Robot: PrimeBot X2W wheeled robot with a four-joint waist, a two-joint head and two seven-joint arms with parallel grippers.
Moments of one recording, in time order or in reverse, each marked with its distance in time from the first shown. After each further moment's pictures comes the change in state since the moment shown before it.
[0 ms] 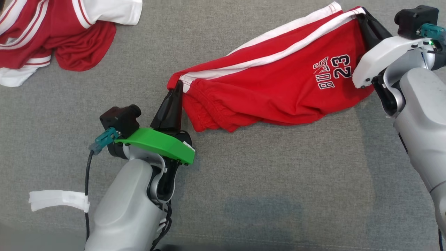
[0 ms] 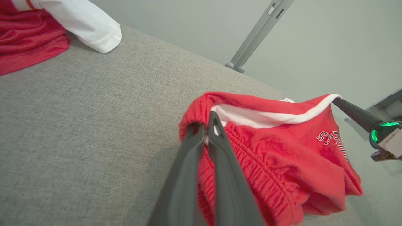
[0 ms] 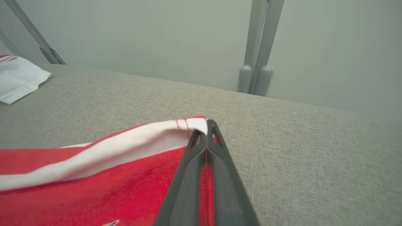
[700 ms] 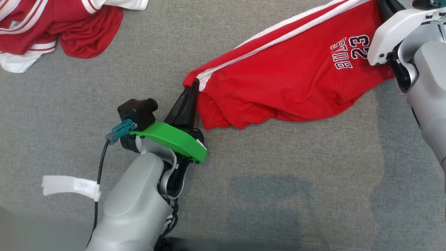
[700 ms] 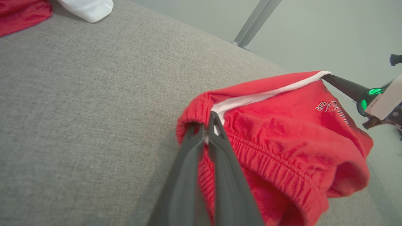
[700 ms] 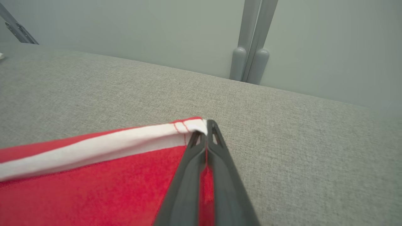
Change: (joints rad) left arm -0.072 0.000 -0.101 0.065 -0.045 0.001 0.000; right arm -0.222 -0.004 0.114 0.295 0.038 0.000 -0.016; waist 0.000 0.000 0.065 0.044
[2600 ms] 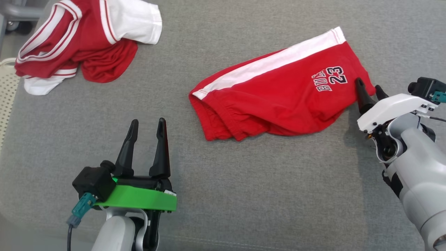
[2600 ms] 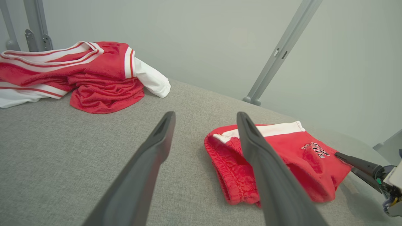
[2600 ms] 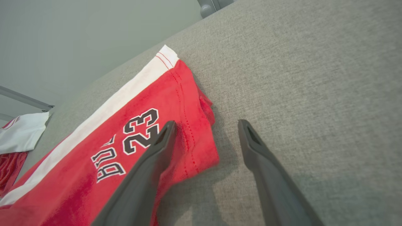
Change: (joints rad) left arm 0.440 0.003 0.269 -0.458 0.275 0.067 0.000; right arm 0.389 0.053 -0.174 -0.102 0.437 0.000 0.016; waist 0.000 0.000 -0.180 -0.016
